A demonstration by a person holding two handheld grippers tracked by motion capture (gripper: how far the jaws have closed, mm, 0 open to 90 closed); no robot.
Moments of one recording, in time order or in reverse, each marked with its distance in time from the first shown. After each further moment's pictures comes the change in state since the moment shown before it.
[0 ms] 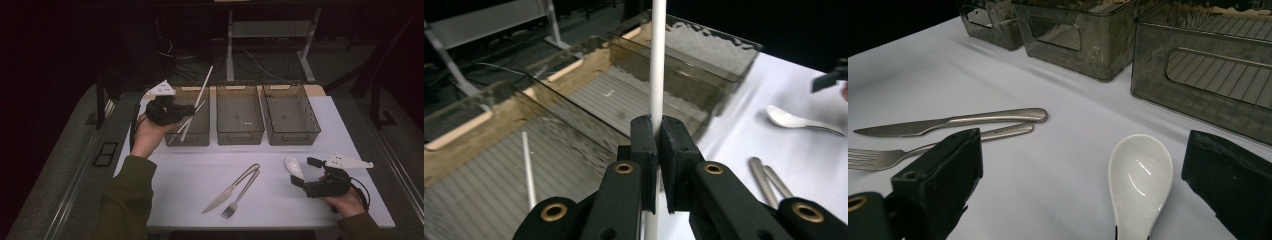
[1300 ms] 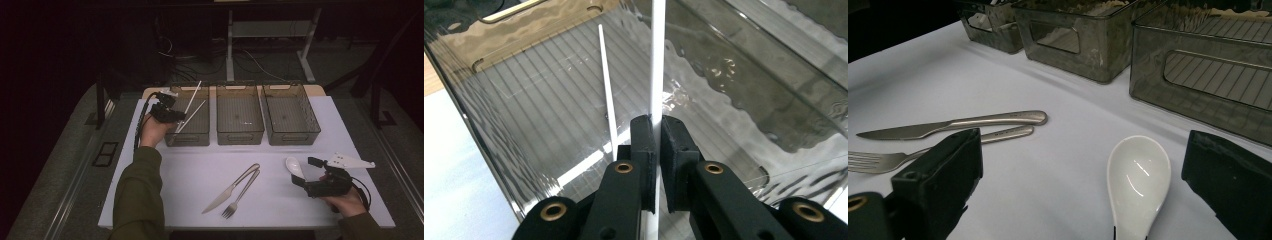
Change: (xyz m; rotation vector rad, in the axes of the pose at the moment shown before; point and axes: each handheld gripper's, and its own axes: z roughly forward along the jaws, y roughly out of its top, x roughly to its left) left arm 0.067 -0.054 0.062 0.290 0.171 -0.168; right arm -0.002 0.000 -0.002 -0.008 0.004 0.010
